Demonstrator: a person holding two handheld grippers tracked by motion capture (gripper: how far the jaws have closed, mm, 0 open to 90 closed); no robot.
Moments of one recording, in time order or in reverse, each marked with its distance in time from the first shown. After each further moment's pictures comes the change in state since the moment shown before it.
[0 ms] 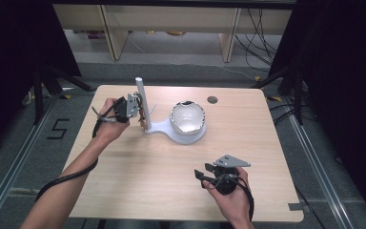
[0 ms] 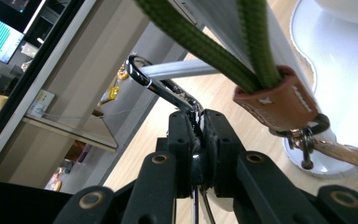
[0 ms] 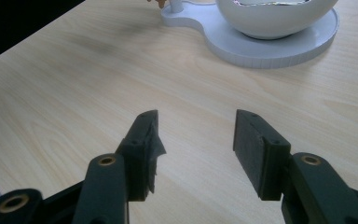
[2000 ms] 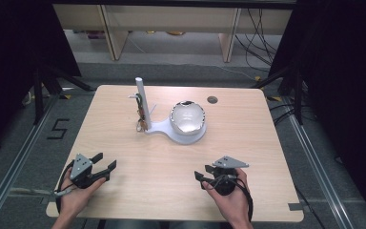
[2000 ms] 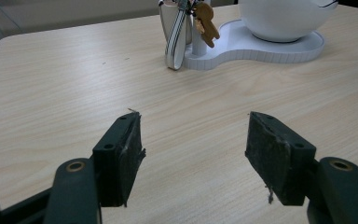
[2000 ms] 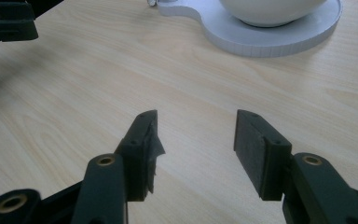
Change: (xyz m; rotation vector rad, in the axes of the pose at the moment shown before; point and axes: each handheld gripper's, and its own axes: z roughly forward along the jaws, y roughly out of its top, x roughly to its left) left arm -0.109 -0.133 -0.134 -0.201 -0.076 -0.755; right arm -0.001 -0.006 0.005 0.025 -0.013 0.022
